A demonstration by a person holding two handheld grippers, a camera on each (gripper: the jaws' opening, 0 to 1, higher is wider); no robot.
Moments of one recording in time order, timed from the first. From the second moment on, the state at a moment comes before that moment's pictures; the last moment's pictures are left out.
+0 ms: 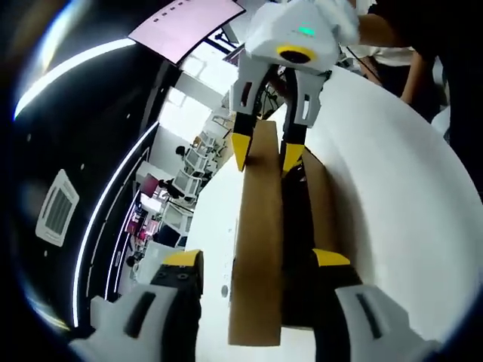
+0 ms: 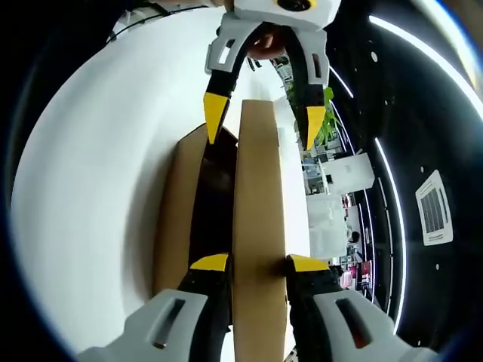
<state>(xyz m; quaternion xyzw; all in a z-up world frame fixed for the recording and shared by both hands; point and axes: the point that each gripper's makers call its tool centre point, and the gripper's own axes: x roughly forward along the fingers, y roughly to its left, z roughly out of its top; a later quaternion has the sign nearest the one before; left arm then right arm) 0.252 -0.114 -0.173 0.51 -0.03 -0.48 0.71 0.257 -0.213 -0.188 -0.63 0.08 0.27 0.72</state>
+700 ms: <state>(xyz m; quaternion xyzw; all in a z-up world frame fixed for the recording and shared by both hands) 0.210 -0.080 -0.217 0.51 0.04 -0.52 0.68 0.256 -0.213 -0.188 -0.63 0.09 0.27 0.72</state>
